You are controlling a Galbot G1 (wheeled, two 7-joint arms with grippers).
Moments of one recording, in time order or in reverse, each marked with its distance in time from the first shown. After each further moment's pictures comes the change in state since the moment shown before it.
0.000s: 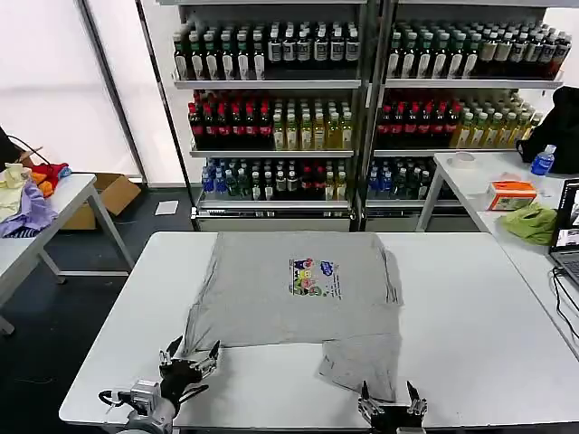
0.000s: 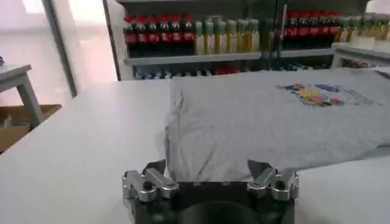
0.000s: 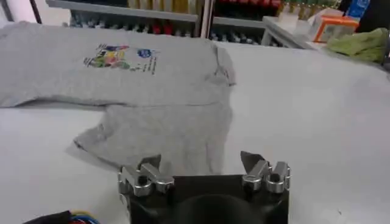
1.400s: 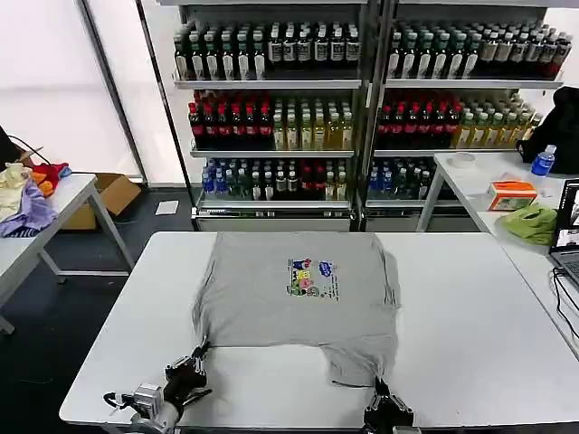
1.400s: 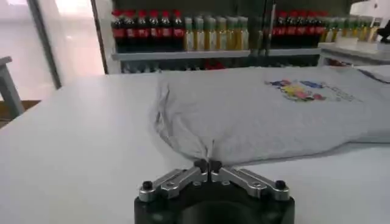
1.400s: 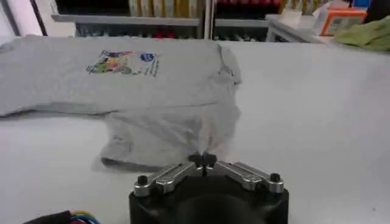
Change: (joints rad) left arm 0.001 -0.003 0.018 -0.021 -0.037 -0.043 0.037; right arm 0.051 0.035 0.055 0.008 -0.049 0.142 -0.070
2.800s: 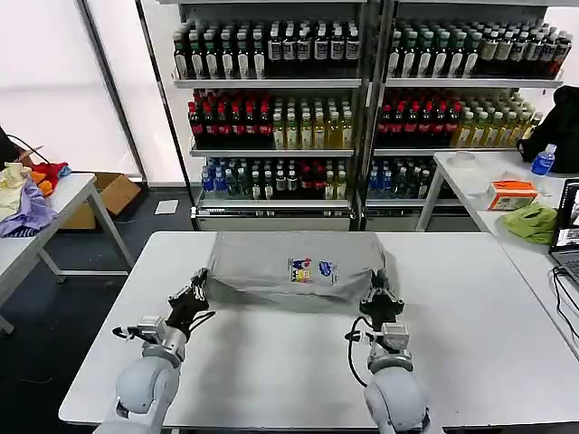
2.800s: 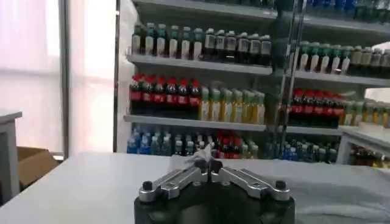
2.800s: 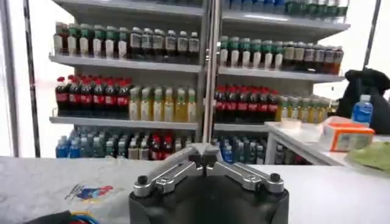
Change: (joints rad) left arm -0.414 0.035 0.059 0.273 -0.126 -0.083 -0.095; right arm 0.574 0.112 0.010 -0.426 -0.073 0.045 -0.153
